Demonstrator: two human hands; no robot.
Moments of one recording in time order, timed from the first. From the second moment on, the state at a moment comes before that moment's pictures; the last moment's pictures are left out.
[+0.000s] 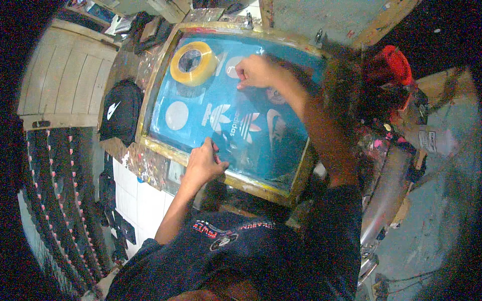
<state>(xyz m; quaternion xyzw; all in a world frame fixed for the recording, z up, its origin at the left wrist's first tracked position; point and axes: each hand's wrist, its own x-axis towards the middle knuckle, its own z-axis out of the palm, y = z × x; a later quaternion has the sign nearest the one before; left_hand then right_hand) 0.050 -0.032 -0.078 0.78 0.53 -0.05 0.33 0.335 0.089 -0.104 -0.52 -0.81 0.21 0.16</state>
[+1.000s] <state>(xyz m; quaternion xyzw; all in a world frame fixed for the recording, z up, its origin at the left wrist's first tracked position) 0.053 0.141 -0.072 0.92 0.27 0.22 0.17 0.242 0.093 -0.108 -0.58 -0.63 0.16 0.49</state>
